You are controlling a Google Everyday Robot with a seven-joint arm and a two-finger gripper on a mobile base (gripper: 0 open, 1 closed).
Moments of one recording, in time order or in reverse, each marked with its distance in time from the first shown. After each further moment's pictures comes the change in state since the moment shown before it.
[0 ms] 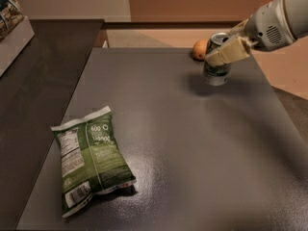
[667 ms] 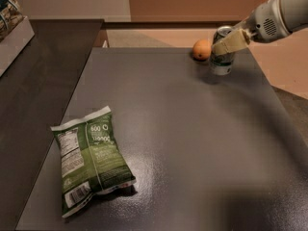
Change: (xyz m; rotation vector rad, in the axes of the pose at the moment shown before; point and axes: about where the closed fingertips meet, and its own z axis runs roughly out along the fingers) arm 0.011 -0.070 0.018 0.062 0.000 0.094
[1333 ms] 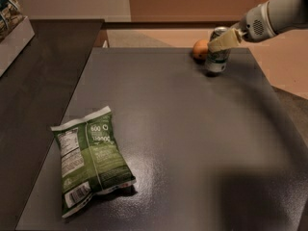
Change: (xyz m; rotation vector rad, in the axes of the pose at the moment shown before) arm 0.008 -0.047 0.036 0.012 -0.015 0.093
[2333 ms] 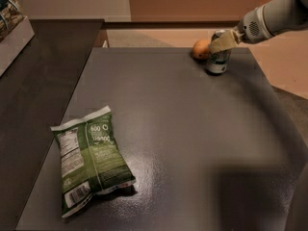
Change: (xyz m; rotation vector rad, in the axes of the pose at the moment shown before) arm 0.008 -0.020 0.013 0.045 0.031 0.072
